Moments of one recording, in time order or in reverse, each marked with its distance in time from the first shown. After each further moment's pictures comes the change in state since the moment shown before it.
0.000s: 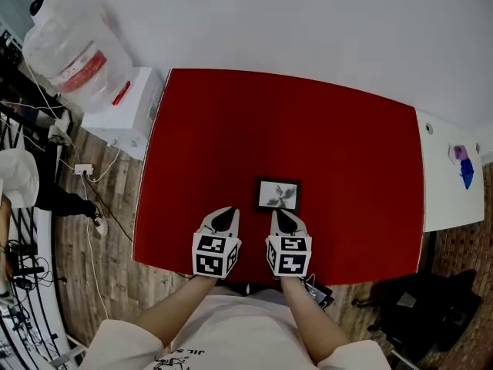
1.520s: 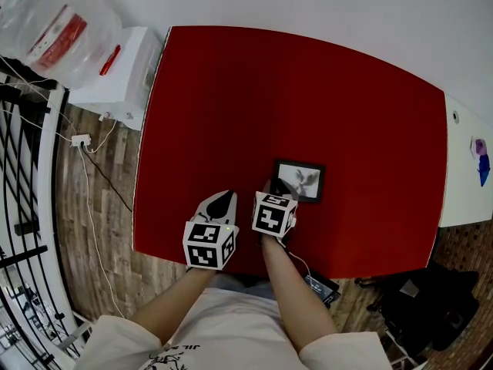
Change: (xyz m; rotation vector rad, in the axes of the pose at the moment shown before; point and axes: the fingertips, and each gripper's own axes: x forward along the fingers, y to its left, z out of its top) left arm 0.029 0.068 -0.034 -0.134 0.072 0.033; right arm 0.135 0.014 -0.038 0.088 0.221 -0.187
